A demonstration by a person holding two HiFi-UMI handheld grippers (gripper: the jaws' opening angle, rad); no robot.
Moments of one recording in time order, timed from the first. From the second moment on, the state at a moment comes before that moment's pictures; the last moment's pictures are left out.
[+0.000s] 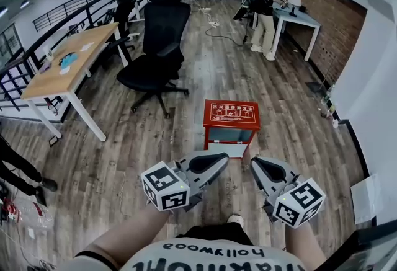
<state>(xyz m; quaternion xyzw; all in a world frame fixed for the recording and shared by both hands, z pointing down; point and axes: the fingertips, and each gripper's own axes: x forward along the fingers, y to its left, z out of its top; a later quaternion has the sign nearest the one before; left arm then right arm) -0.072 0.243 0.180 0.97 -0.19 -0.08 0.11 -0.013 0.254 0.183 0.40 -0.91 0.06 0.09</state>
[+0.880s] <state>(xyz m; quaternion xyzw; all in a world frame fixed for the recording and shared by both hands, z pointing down) 0.051 0.114 0.212 0.95 -0.29 -0.05 0.13 0.114 0.110 0.227 0.30 -0.94 0.10 0.14</state>
